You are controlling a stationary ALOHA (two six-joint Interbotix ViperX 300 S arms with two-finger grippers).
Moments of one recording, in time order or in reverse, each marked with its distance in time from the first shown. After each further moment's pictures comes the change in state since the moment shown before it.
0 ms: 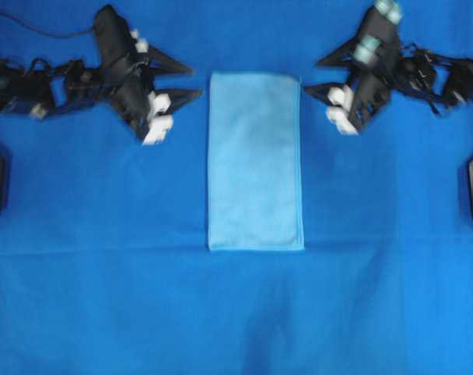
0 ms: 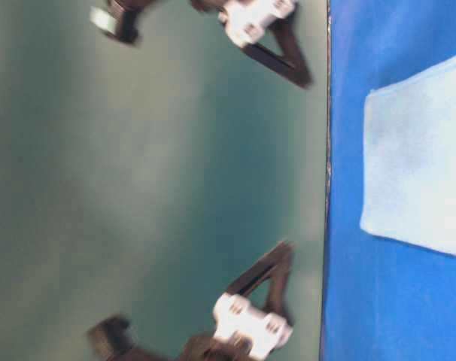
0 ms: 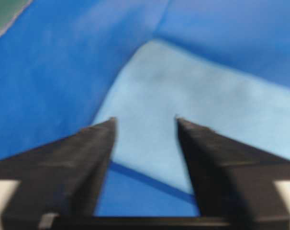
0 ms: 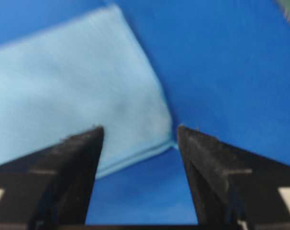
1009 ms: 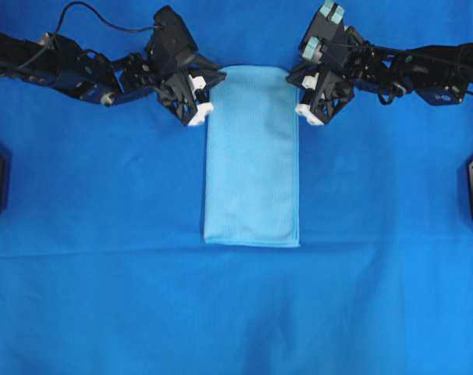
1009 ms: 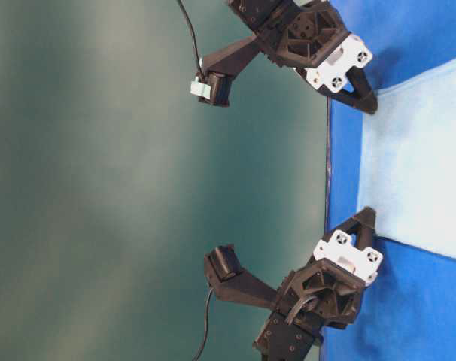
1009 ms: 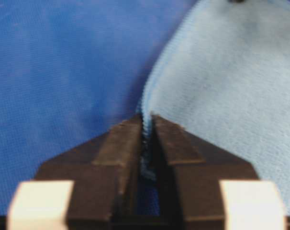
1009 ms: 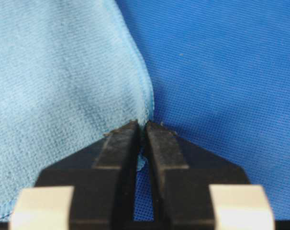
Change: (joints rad) left arm 0.081 0.390 -0.179 0.000 -0.078 0.017; right arm -0.046 0.301 -0.117 -0.046 -0.051 -0.003
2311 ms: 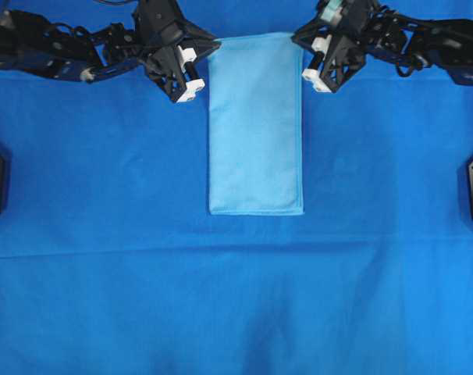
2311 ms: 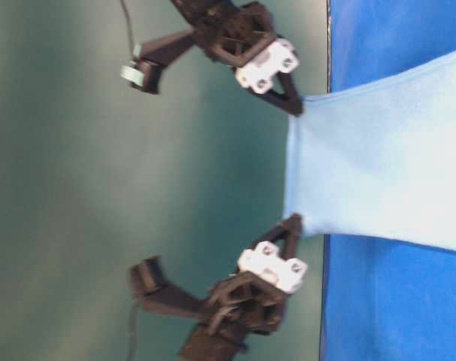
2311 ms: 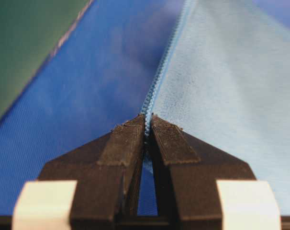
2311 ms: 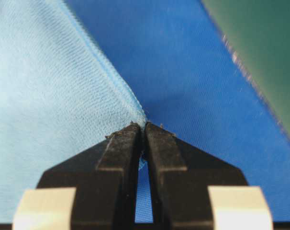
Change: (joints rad) left arm 0.037 -0.242 0.014 0.003 0.123 0.146; right arm -0.069 -0.198 -0.023 -0.012 0.069 -0.032
